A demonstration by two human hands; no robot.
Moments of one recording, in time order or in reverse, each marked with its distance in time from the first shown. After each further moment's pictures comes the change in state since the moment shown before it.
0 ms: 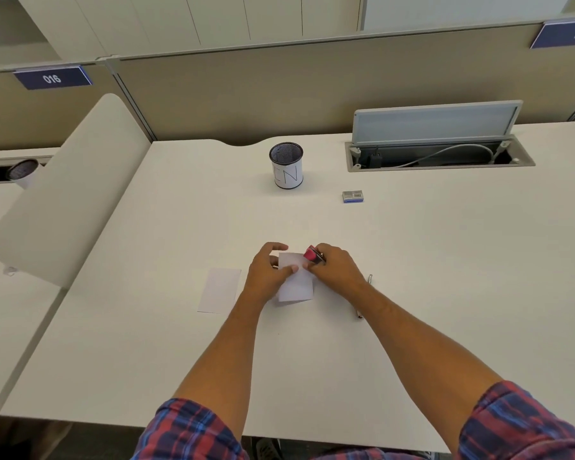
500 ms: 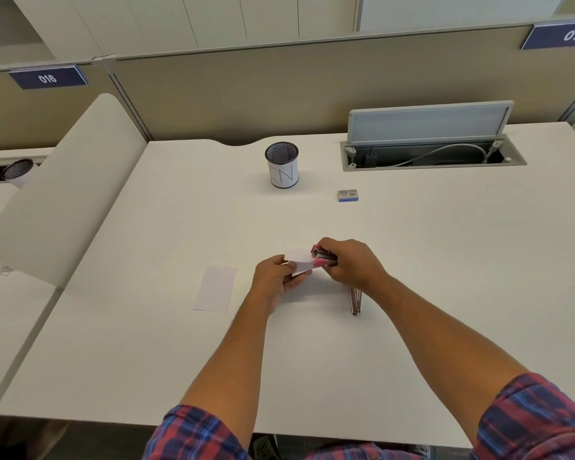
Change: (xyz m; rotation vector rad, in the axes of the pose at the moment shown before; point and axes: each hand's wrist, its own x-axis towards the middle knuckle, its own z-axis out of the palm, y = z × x) left_hand -0.016 0.015 0.027 -0.689 -0.084 -0.317; right_hand -0.014 0.016 -0.045 -0.386 0.072 -0.404
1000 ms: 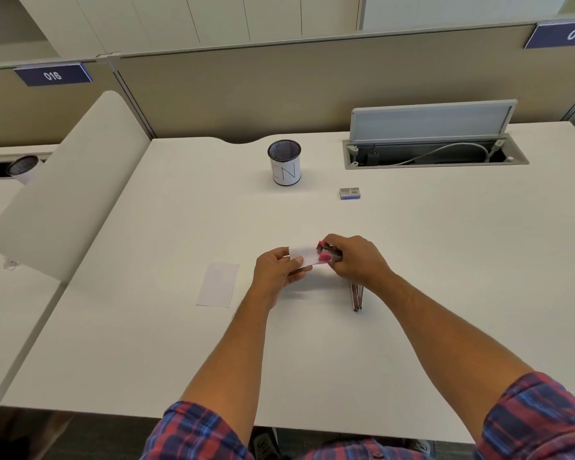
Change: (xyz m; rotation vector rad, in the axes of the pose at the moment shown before) left_hand -0.004 0.002 -0.001 0.106 -0.015 0.114; right_hand -0.002 0.001 -0.005 0.022 0.001 0.082
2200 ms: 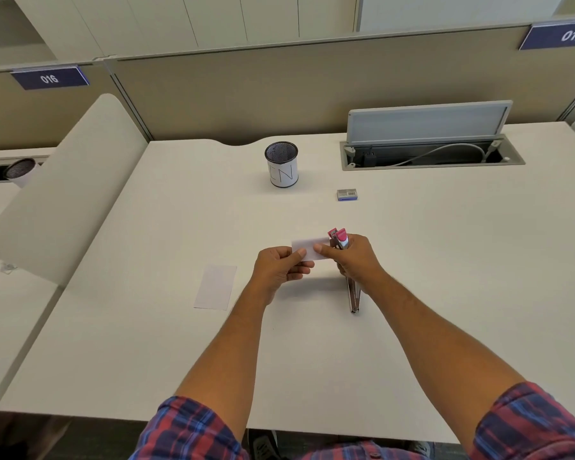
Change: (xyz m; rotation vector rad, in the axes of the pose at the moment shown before) left_hand -0.001 0.014 0.005 0.212 -0.072 0.045; right_hand -0.004 -0.012 0.001 1.044 0.081 0.456
